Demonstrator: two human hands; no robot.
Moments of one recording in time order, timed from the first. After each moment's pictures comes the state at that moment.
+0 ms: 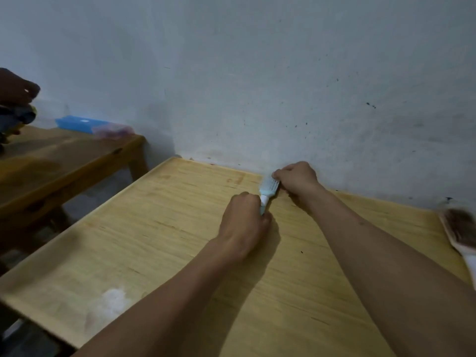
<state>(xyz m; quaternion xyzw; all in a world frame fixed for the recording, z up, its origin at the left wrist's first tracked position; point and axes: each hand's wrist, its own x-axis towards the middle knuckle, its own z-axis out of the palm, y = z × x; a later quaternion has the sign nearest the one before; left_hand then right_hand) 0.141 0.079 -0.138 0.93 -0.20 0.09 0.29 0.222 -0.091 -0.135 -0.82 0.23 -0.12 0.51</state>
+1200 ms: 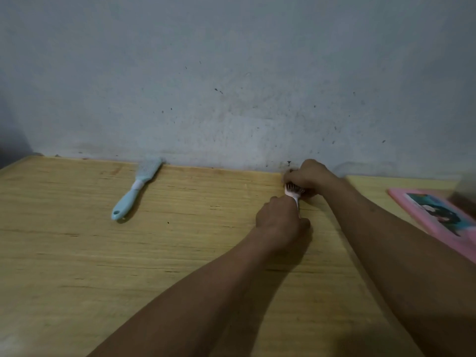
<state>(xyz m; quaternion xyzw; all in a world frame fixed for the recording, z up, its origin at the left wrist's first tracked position) -0.025 -0.152 -0.120 0.87 -0.37 -0.13 0.30 0.005 -0.305 -0.091 -0.87 0.40 -0.02 0.28</state>
